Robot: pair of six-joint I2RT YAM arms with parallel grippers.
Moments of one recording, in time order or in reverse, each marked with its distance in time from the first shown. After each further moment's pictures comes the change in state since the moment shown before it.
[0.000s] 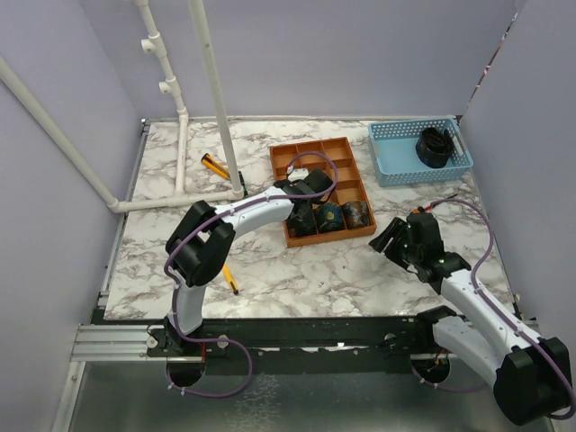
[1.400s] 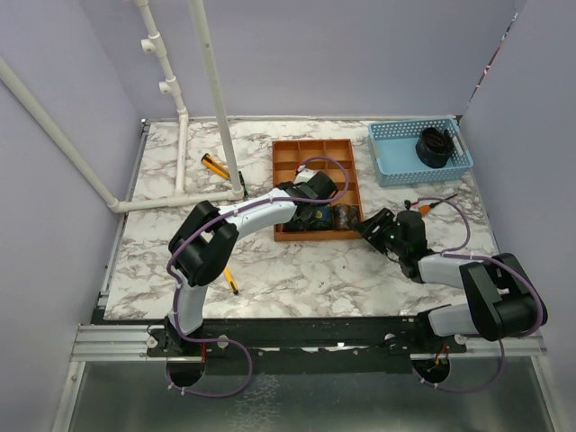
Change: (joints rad) left arm -0.022 0.025 0.016 -0.023 -0.167 0.269; right arm -0.021 0.516 -0.116 0.867 -0.106 0.108
